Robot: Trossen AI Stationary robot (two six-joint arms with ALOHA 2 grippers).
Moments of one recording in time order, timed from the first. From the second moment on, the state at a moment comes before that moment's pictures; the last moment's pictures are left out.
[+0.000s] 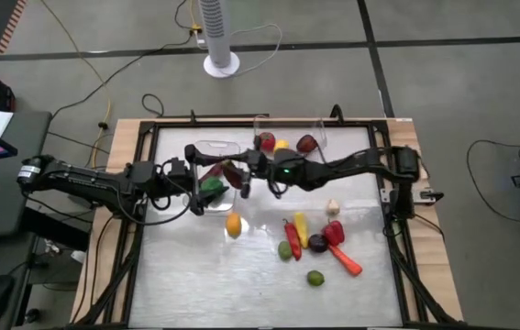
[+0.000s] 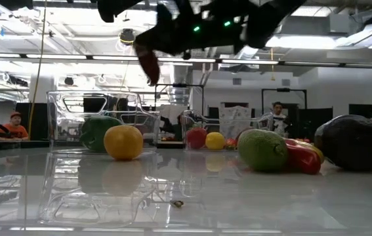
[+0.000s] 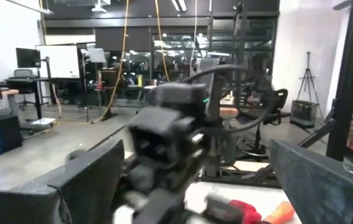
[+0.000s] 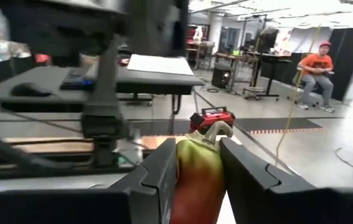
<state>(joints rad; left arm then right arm) -0.07 0.93 0.55 0.57 -0.25 0.01 -0.11 1.91 1.21 0.76 0.13 -0.10</state>
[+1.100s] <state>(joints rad) -0.09 0.93 0.55 0.43 -0.31 -0.02 -0.01 1.55 0.87 -0.02 0.04 -0.03</state>
